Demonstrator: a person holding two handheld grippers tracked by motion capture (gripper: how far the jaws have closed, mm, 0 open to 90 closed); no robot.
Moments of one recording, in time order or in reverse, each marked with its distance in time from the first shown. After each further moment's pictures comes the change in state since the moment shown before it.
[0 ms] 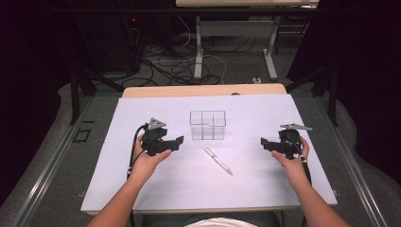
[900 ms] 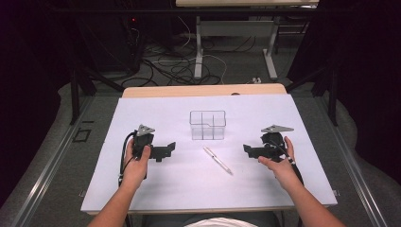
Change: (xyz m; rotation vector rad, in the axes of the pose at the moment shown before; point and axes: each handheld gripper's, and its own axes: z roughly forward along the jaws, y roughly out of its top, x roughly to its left) left arm 0.022 -0.025 -0.011 -0.003 0.046 -0.101; right arm 0.052 -0.001 0.001 0.032 0.163 -0.177
